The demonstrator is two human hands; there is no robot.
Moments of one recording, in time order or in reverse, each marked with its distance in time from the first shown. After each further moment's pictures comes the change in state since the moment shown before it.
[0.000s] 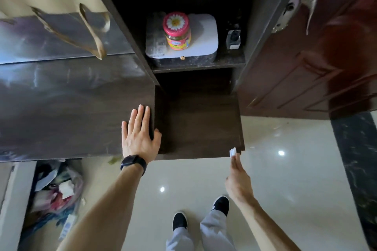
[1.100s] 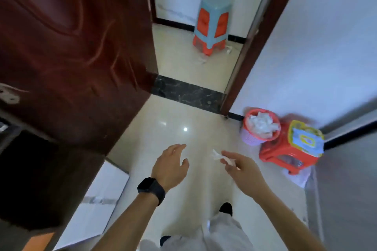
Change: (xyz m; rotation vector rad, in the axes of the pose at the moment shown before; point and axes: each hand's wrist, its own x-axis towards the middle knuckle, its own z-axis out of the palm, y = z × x) left_hand -0.403 0.232 -0.099 -0.042 -0.711 1.334; right_hand -0.552 0.069 -0.038 1.025 0.881 0.684
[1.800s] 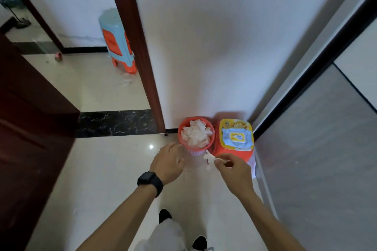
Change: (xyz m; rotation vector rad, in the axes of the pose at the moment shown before) left_hand 0.213 0.354 0.174 0.209 -0.189 0.315; right_hand 0.091 0.170 -0.319 0.188 0.535 0.169
